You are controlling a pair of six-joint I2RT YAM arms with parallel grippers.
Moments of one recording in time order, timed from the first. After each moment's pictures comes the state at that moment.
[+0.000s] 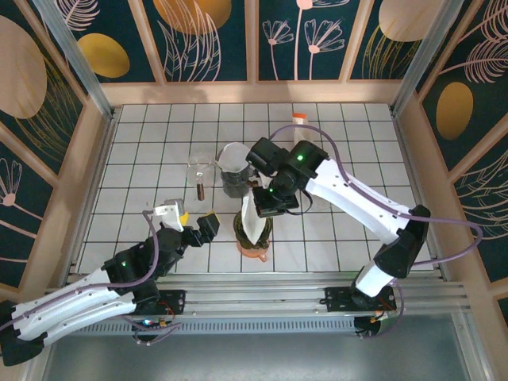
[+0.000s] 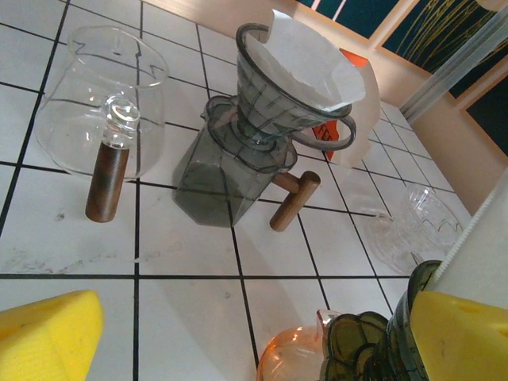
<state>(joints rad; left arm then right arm) -1.06 0.49 0.40 -0.30 -0.57 -0.80 0.94 1.62 1.70 -1.41 -0.20 0.65</state>
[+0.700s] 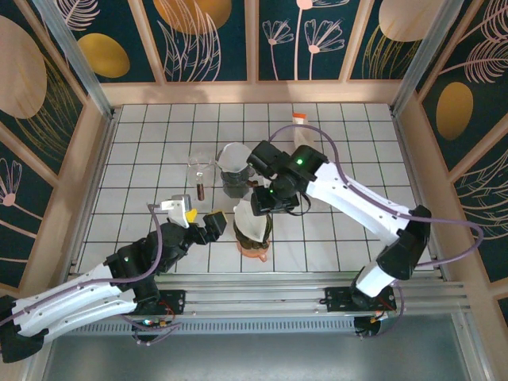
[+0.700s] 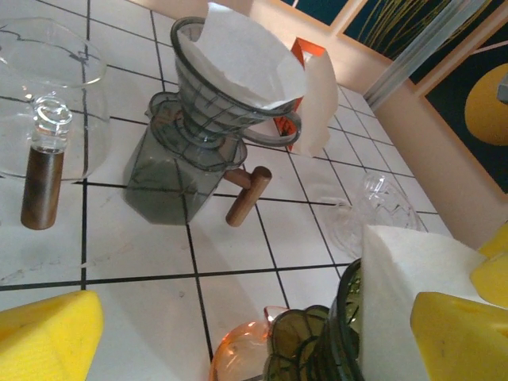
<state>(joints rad) -1.06 0.57 0.47 -0.27 -0.48 -0.78 0.94 1.57 1.61 -1.31 -0.09 0.65</state>
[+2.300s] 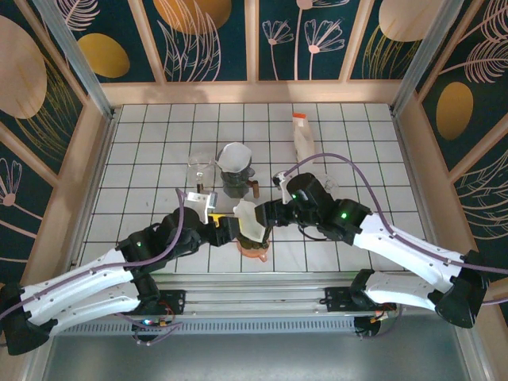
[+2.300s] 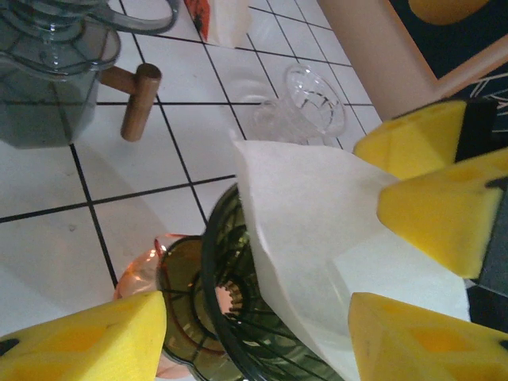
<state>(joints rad) -1.00 0.78 0.61 -0.31 -0.10 -0.79 0.94 1.08 0.90 -0.49 -0.07 0.55</state>
